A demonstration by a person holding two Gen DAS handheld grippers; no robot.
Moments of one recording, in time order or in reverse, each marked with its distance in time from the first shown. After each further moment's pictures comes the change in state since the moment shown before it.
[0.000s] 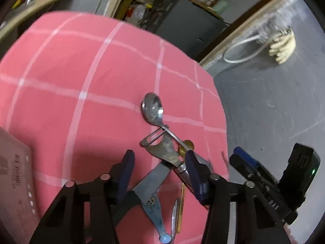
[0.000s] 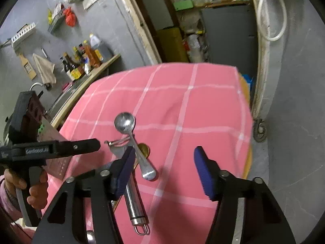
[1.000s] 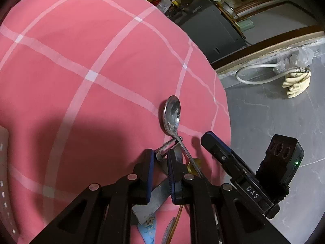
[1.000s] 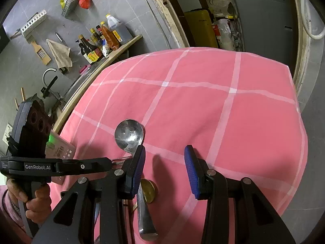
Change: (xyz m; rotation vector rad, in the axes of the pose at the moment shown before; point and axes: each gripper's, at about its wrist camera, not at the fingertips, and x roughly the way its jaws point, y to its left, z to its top) left arm 0.031 0.028 0.005 -0.236 0.016 -0.066; right arm 0.082 0.008 0.043 -0.088 0.115 0.176
